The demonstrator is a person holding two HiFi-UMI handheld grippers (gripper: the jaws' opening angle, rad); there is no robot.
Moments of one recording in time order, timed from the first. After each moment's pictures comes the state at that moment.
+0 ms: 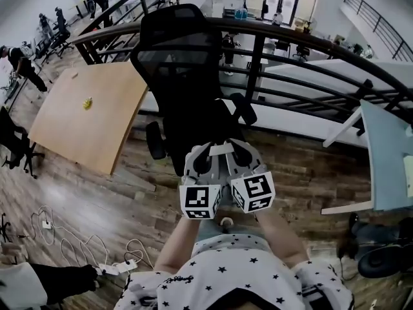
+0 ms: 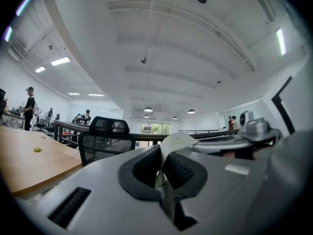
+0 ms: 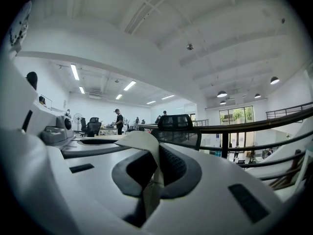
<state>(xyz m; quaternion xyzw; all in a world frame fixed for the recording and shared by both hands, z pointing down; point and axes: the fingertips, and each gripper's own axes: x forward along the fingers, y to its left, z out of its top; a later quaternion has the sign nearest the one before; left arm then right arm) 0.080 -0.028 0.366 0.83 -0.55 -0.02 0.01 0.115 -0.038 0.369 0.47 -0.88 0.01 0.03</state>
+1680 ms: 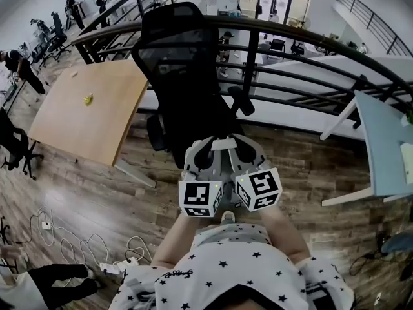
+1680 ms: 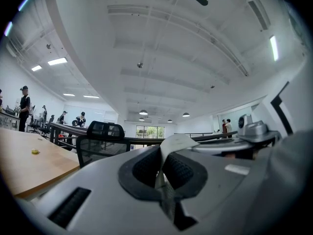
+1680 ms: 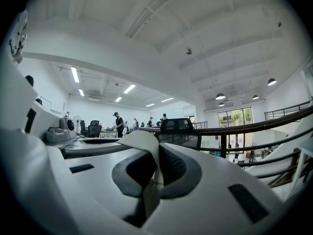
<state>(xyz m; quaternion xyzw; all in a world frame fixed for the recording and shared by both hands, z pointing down) 0.079 0.035 0.344 0.85 -0.53 -0.04 0.00 0.113 0.027 0.349 0.47 -0.88 0.01 0.01</state>
